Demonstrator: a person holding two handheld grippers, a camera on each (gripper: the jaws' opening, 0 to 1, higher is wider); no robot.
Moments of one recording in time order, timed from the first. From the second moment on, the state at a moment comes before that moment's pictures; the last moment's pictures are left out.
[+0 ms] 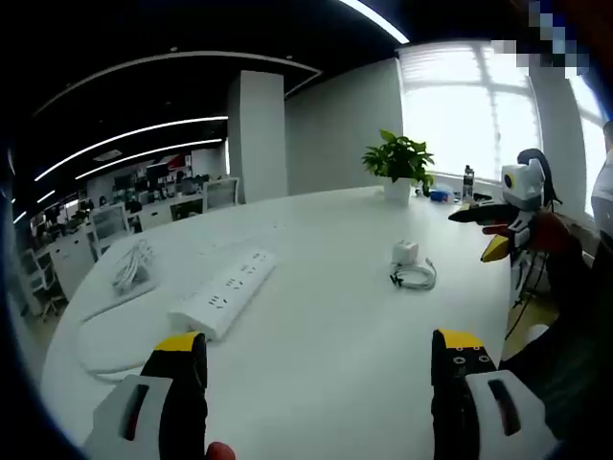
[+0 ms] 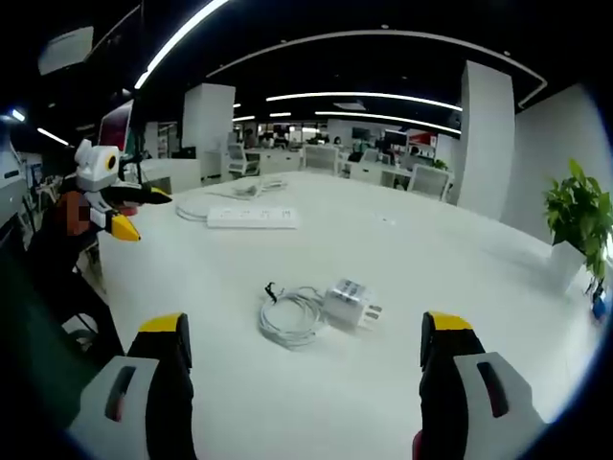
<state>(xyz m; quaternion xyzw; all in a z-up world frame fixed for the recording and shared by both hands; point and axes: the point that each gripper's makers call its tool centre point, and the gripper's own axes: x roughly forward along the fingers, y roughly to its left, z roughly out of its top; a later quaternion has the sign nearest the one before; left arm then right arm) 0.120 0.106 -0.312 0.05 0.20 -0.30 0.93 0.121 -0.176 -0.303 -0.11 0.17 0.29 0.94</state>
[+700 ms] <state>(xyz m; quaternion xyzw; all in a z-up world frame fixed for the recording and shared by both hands) 0.134 0.118 -0.314 0.06 0.20 -0.28 0.94 0.123 -0.171 -0.304 -0.11 0.17 0.30 0.93</state>
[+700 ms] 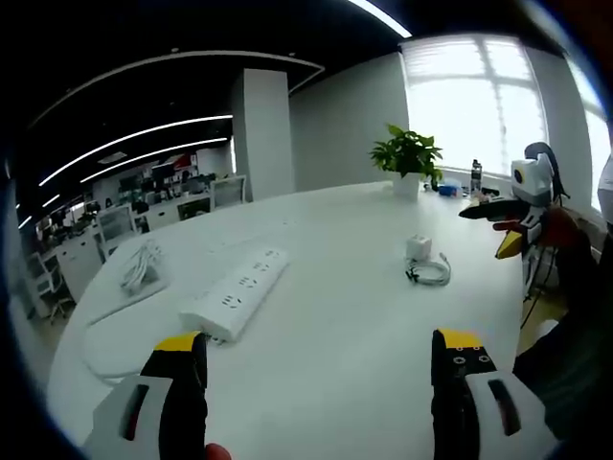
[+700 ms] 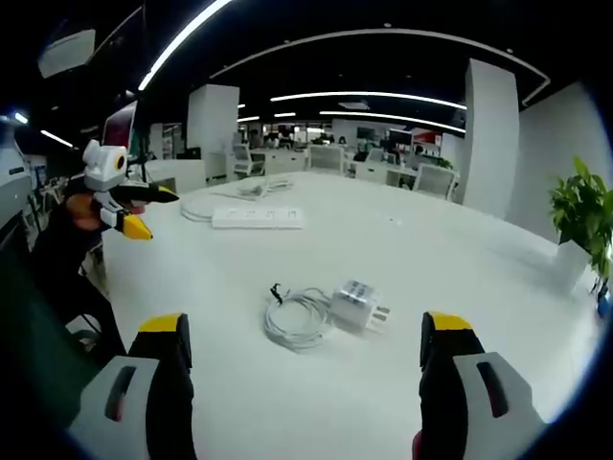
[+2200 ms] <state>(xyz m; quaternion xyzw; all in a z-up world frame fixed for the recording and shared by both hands) 0.173 0.130 -0.322 0.06 0.20 -0.25 0.94 0.132 -0.167 -0.316 -0.10 0.18 0.30 0.93</state>
